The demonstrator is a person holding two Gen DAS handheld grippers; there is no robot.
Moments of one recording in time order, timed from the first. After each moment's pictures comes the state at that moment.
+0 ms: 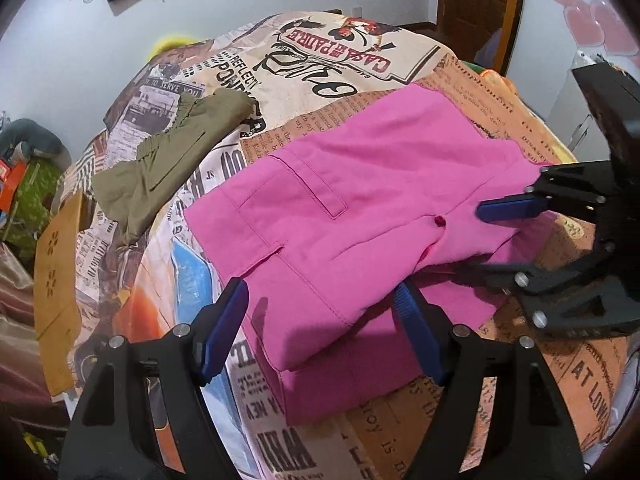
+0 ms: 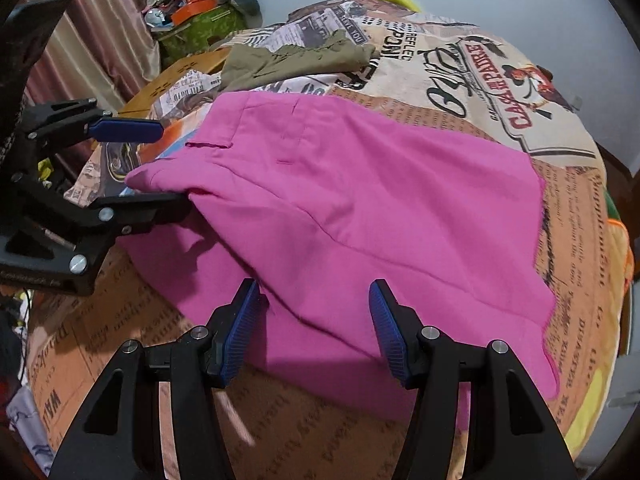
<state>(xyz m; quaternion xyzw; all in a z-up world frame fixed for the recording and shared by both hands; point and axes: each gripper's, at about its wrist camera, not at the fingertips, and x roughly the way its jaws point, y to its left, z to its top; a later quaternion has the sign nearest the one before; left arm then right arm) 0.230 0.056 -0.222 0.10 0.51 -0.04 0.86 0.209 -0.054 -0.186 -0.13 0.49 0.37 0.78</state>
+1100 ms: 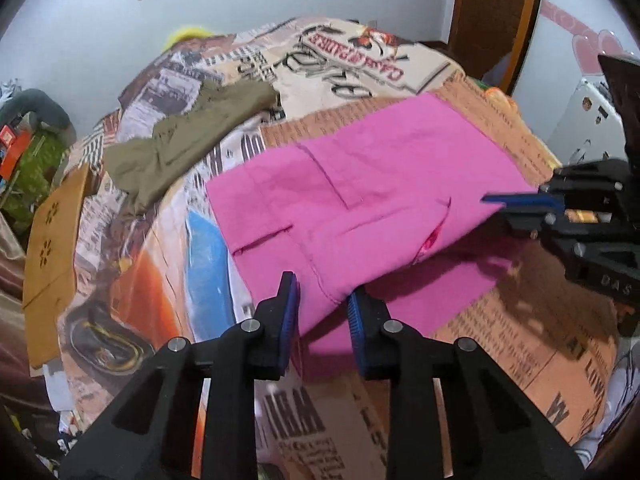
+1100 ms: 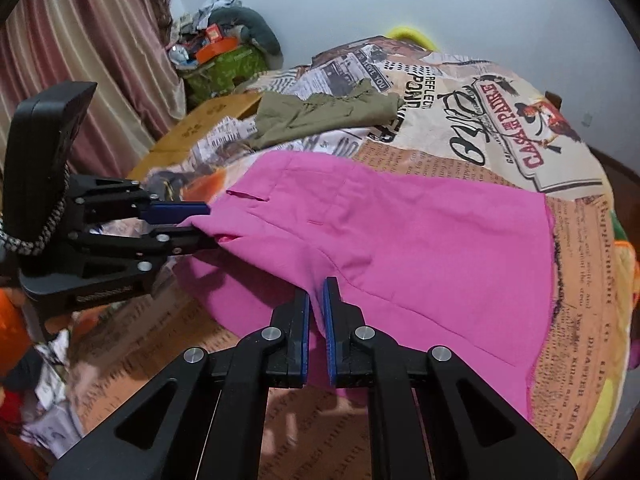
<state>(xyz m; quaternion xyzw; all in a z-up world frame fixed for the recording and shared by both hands) 0.199 0.080 -0.222 0.06 0.50 -0.03 0.86 0.187 -0.051 -0.151 -0.08 0.43 0.41 0.80</state>
